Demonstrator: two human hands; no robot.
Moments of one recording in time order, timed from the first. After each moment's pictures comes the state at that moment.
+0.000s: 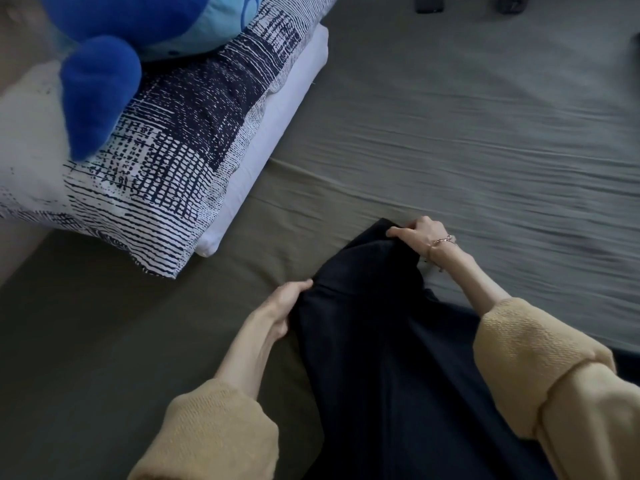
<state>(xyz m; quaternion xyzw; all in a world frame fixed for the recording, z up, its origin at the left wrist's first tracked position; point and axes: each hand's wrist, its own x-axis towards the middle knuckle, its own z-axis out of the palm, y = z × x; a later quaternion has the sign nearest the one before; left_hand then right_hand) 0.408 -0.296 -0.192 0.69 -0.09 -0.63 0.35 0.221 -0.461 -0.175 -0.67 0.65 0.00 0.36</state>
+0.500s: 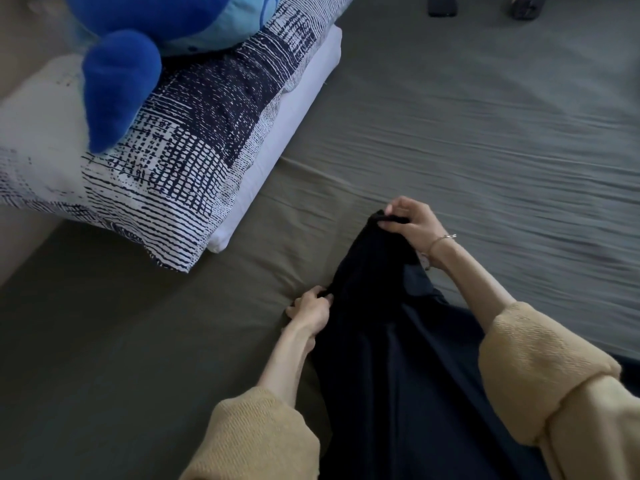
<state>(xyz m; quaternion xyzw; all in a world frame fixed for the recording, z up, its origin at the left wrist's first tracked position) 0.389 -0.289 -0.236 0.81 -0.20 -0.49 0.24 0.244 -0.452 -0.163 -0.68 0.46 -0.23 0.53</state>
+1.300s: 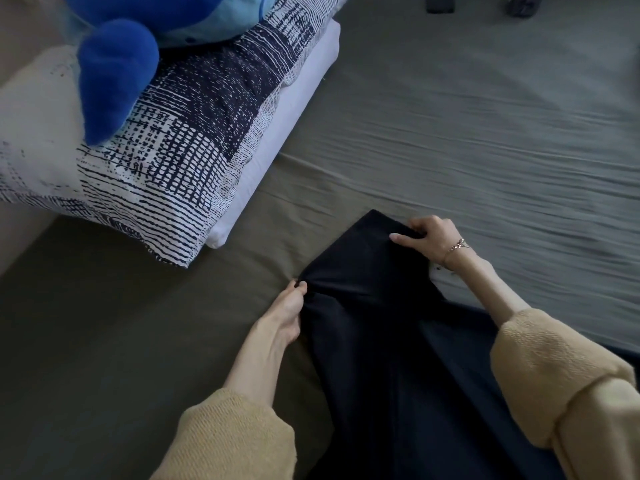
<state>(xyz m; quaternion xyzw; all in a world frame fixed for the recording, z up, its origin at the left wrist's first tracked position) 0.394 -0.281 -0.184 0.66 -0.04 -0.58 0.48 0.211 -0.451 -0.176 -0.78 0.54 -0.07 0.32</state>
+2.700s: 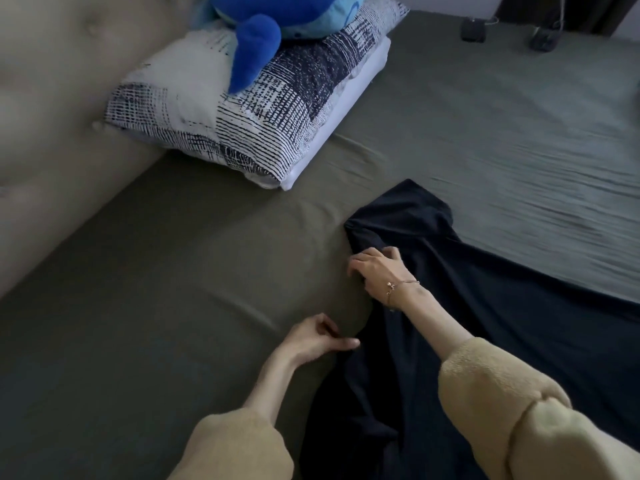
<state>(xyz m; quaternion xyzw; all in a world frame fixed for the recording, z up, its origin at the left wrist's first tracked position) 0.369 -0.079 -0.179 0.77 -0.33 -0.52 0.19 0.262 -0.231 -0.147 -0.95 0.29 0.09 0.12</state>
